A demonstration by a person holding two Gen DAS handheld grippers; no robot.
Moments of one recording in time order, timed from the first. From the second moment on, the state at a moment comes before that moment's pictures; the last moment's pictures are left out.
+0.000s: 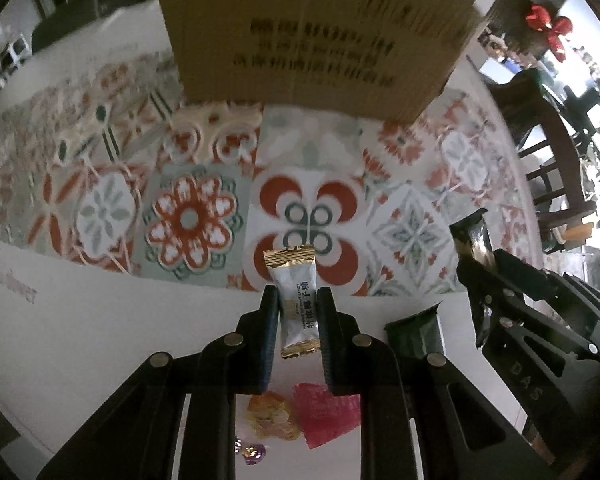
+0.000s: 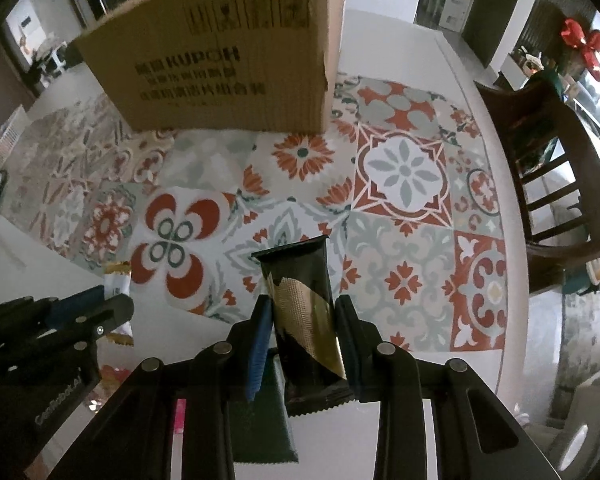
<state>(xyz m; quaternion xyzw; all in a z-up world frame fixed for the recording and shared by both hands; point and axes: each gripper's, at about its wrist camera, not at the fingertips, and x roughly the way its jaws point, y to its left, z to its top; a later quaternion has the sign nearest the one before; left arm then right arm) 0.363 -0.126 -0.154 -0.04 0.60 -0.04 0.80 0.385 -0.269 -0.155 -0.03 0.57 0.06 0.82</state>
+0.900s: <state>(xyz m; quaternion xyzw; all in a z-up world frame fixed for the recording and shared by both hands) 0.364 -0.108 -0.011 -0.02 0.43 -0.09 0.90 0.383 -0.253 -0.019 0.02 0.43 0.10 0.90</state>
